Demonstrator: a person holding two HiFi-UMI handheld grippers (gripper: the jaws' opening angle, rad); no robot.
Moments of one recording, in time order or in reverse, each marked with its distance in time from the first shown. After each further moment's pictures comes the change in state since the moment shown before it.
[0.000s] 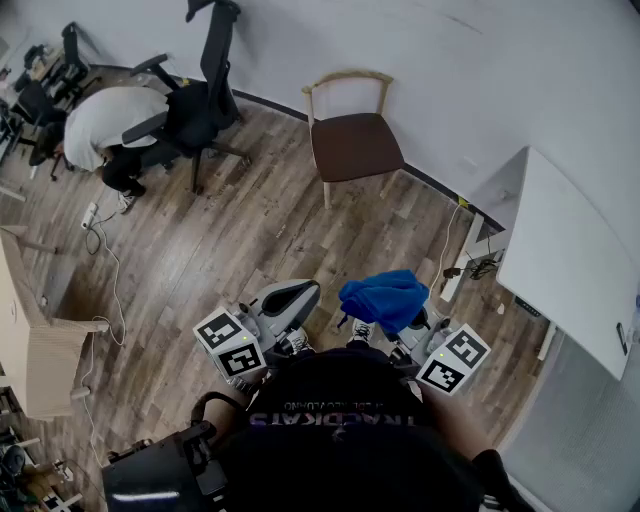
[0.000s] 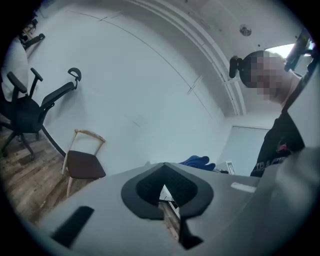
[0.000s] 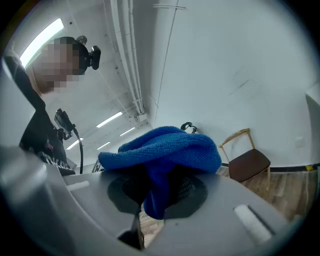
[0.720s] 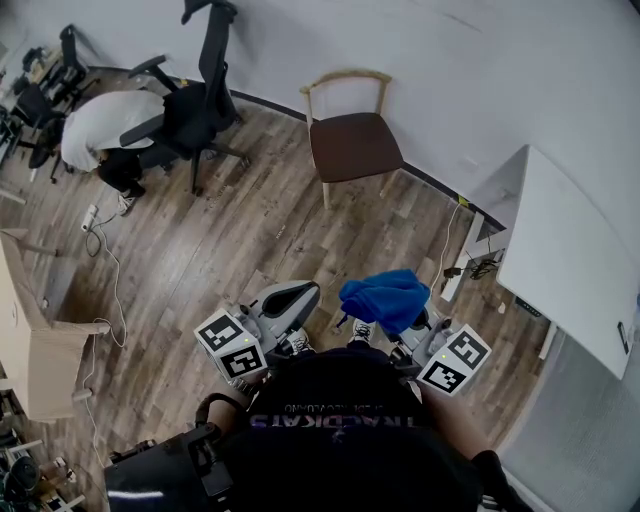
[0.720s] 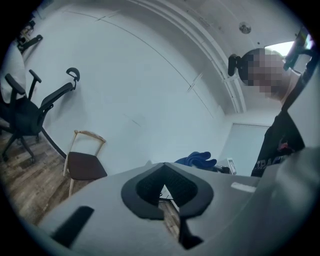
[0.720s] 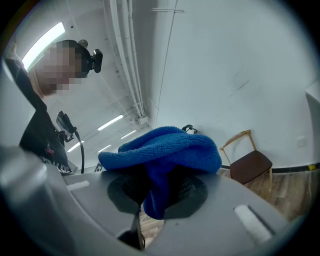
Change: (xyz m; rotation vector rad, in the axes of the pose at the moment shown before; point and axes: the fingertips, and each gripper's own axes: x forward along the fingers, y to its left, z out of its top) left arm 0.001 0.002 -0.004 0.034 0.015 0.005; right arm -0.001 0.001 0.005 0.003 -0.040 0.017
